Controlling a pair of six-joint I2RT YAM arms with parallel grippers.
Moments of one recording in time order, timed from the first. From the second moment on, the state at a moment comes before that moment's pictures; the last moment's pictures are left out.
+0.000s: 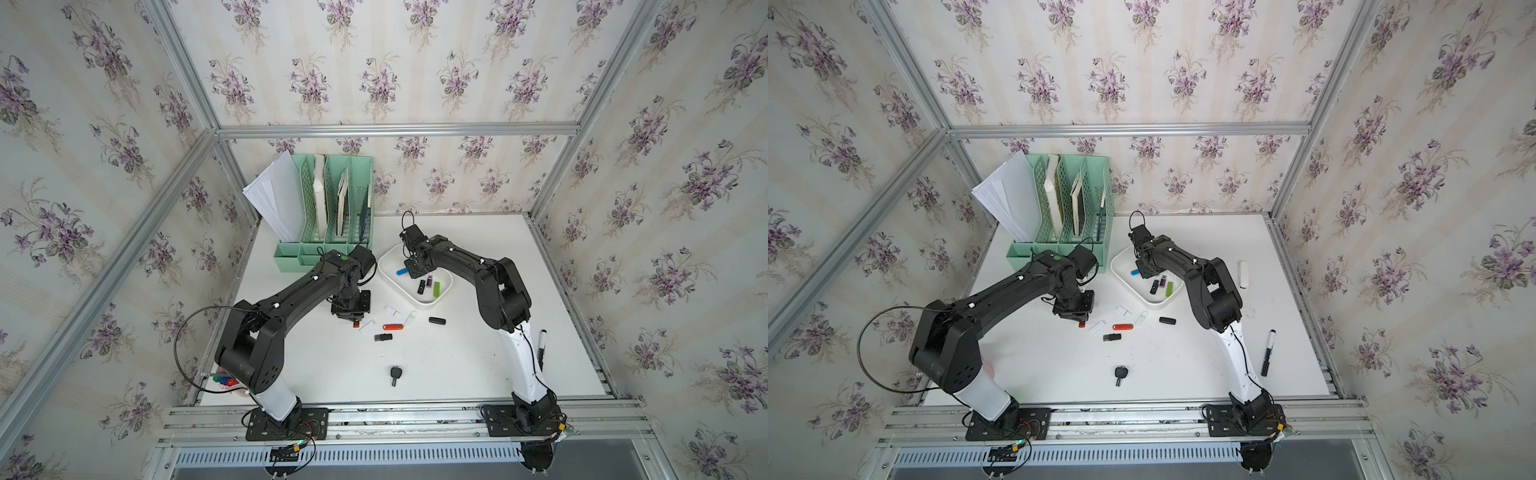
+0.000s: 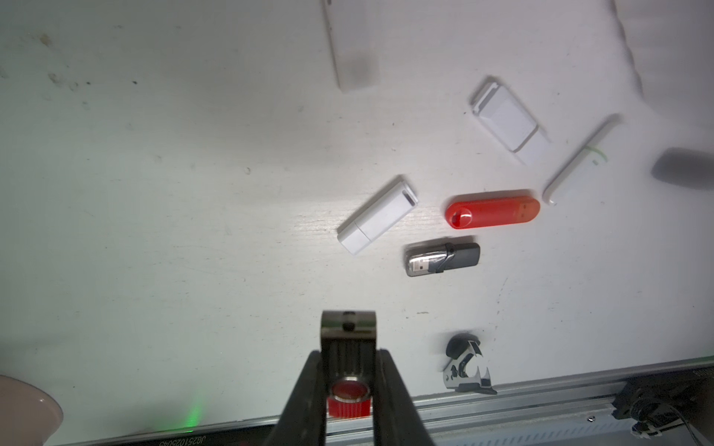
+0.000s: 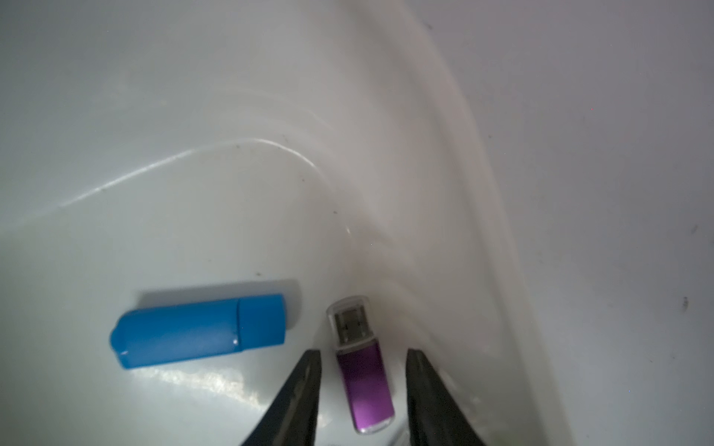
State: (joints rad) left arm -0.52 1.66 1.30 -1.17 0.10 -0.52; right arm 0.58 2.29 1.81 -0.74 0.24 0.09
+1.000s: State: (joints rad) left arm -0.52 1.85 1.68 -1.20 0.13 -0.50; right arm 0.69 1.88 1.33 -0.72 -0.02 0.25
